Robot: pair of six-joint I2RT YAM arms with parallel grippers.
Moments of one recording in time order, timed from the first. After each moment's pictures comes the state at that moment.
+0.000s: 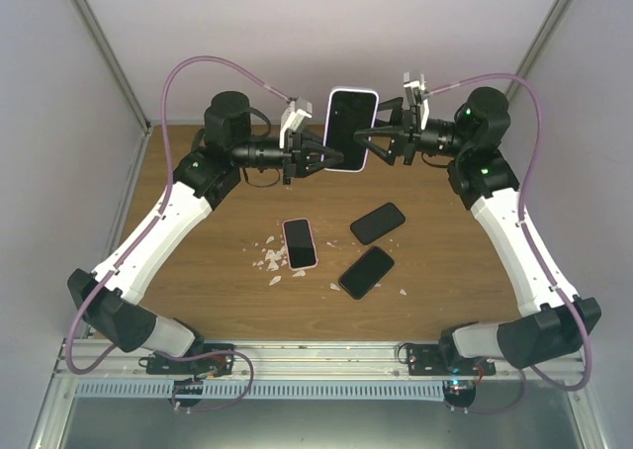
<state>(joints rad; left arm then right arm) -0.53 1.44 1.56 -0.18 1.01 -0.21 0.26 1.35 1.44 0.09 -1.12 0.40</state>
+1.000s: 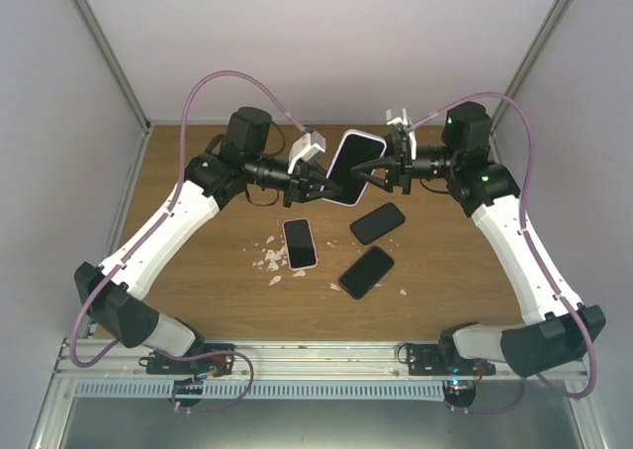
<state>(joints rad) -0.56 1.46 1.55 -0.58 1.01 0.16 0.29 1.30 1.41 -0.41 -1.19 -0.05</state>
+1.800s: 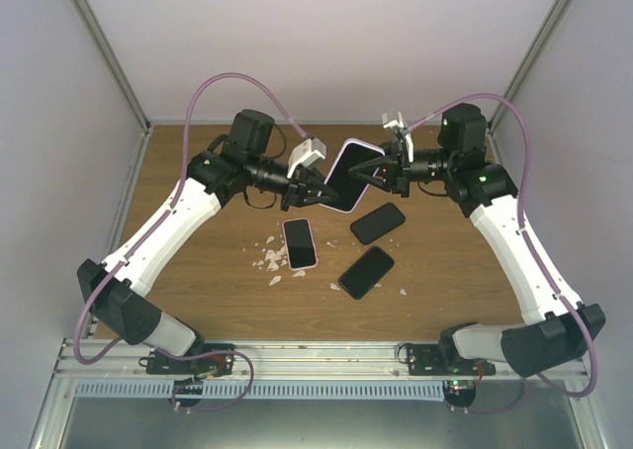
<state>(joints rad) -0.54 1.49 1.56 -0.70 1.01 0.26 0.31 1.30 1.41 -0.46 -1.21 -0.04</state>
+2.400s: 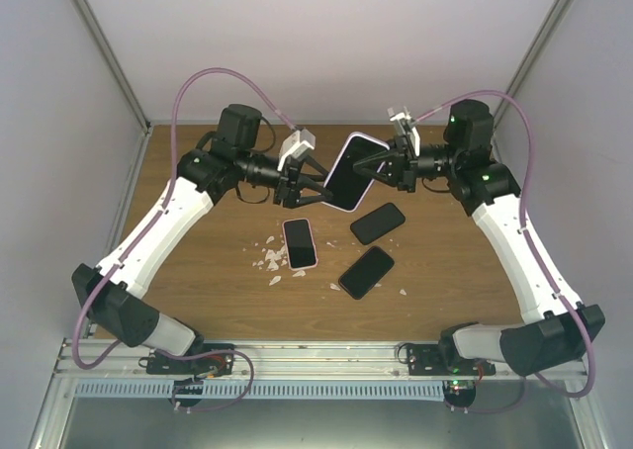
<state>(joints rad) -0.50 1.47 1.57 -0.68 1.06 0.24 0.29 1.30 1.41 -0.39 -1.27 0.09</state>
